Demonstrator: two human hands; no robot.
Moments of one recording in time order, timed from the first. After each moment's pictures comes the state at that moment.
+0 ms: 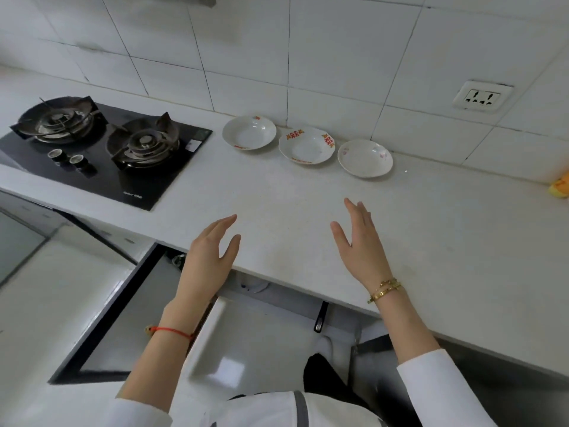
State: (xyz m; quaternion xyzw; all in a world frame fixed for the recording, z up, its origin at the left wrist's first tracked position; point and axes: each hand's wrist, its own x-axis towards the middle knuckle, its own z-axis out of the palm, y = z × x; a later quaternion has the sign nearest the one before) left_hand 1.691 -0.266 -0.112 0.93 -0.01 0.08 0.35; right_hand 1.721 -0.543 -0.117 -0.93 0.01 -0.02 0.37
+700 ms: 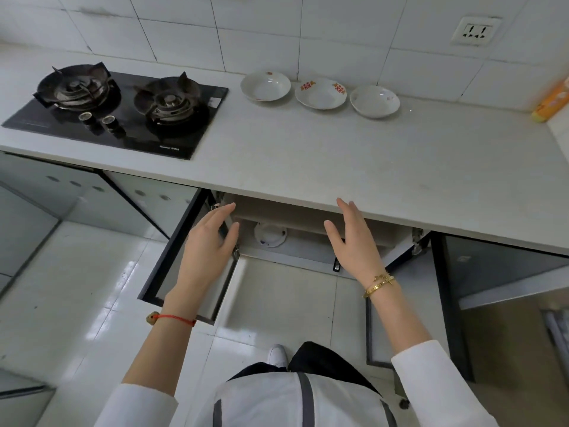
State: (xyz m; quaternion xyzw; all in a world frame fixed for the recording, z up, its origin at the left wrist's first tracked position) left_hand 1.529 -0.120 -0.118 0.94 -0.06 0.07 0.34; right_hand 1.518 -0.393 -0.136 -0.93 0.05 0.00 0.37
